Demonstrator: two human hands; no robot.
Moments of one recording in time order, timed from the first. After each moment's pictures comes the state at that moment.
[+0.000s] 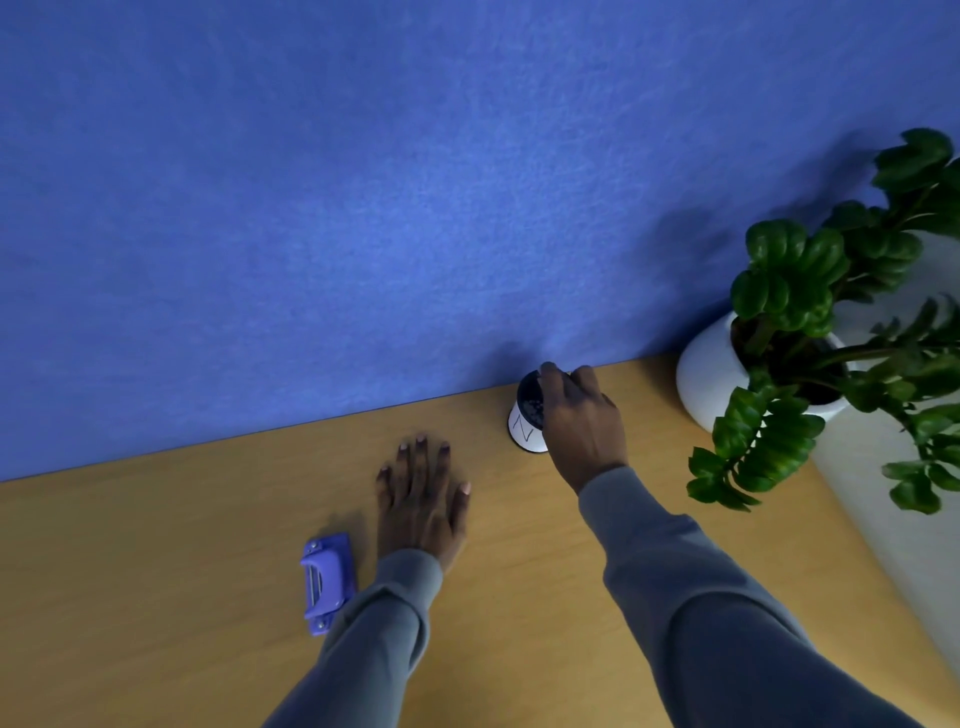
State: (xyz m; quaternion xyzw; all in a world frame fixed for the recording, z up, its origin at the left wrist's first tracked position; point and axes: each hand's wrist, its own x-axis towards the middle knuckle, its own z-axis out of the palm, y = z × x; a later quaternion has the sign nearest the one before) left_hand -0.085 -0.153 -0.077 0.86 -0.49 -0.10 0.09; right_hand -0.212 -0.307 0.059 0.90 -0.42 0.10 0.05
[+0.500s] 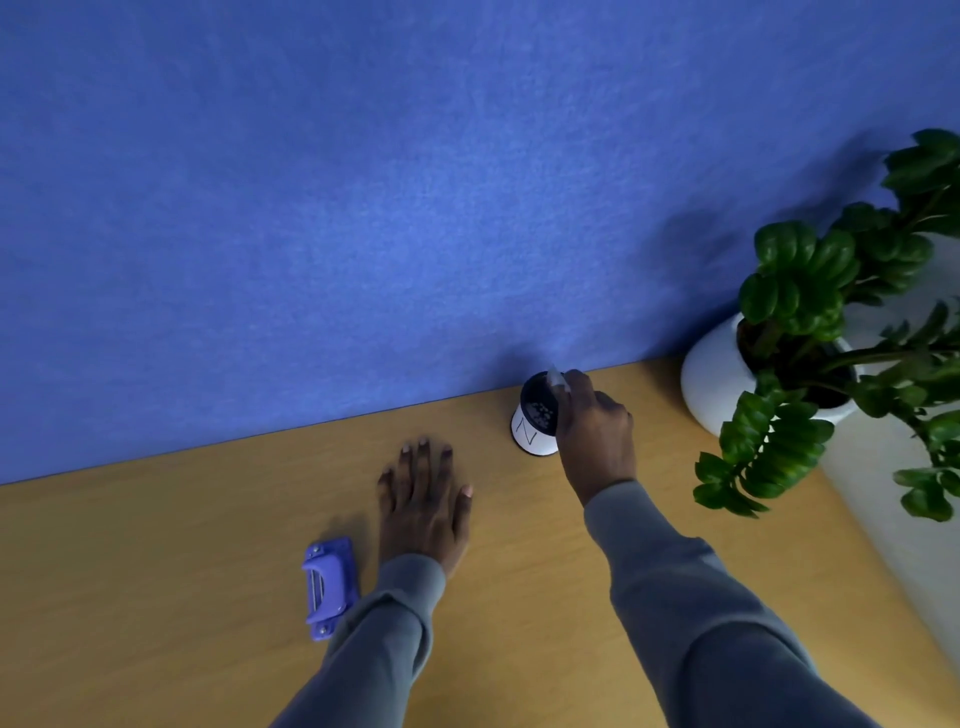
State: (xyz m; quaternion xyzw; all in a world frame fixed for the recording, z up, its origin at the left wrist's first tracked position) left_hand -0.084 -0.153 -0.085 0.86 -0.50 -0.09 0.10; right_hand -0.216 -0.306 0.050 0.84 -0.50 0.20 -0.07
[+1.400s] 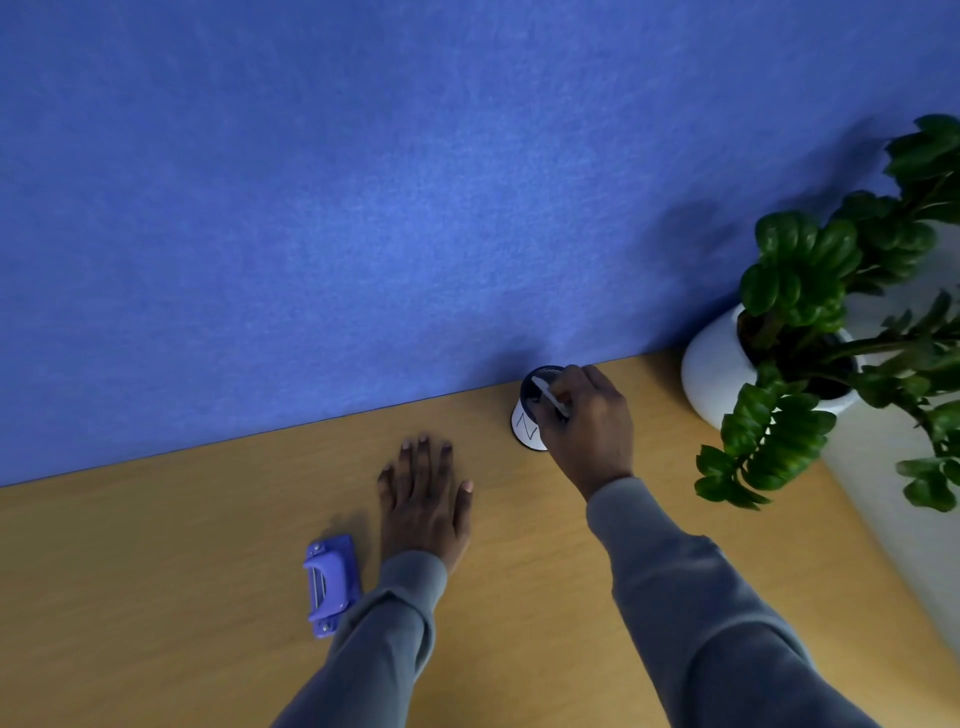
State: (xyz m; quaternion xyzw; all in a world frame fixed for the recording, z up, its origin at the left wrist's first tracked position) left_hand -0.085 -0.154 -0.077 0.86 -0.49 -0.09 0.09; right_hand -0.214 -0.303 0.055 0.83 -0.46 0.29 -0.12
